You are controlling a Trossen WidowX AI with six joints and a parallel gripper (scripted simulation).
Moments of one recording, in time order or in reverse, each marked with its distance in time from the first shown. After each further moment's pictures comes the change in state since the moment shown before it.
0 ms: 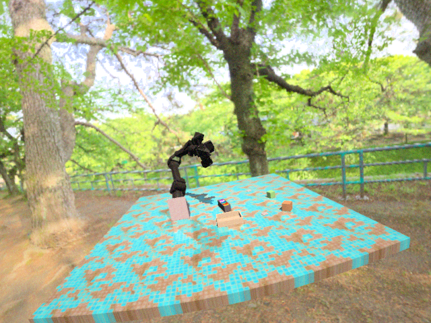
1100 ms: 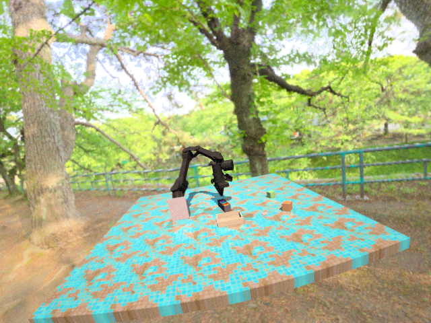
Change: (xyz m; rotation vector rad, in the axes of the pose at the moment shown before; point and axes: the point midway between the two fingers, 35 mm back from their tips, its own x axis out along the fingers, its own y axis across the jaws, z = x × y) arm -0.050 0.286 0.013 -0.052 0.386 1.359
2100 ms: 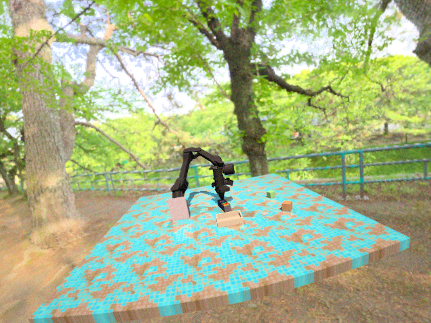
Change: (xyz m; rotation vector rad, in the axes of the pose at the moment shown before) arm 0.027 0.001 0.001 -0.004 -0.003 0.001
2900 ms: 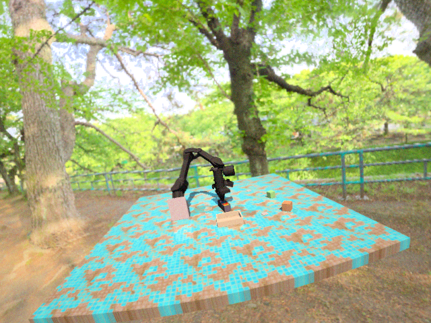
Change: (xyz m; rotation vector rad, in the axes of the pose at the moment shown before) arm 0.010 0.000 0.000 0.000 -0.001 0.000
